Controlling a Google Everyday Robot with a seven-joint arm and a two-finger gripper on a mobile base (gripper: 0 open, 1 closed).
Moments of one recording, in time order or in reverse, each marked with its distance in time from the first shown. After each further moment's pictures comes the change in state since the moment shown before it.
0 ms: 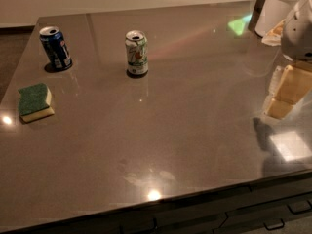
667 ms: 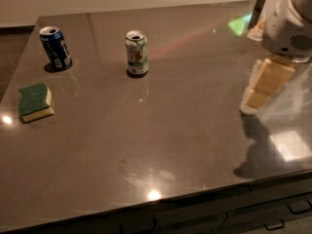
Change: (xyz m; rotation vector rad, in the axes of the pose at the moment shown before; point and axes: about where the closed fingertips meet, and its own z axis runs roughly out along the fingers) arm -0.027 -0.019 0.016 0.022 -0.062 0.002
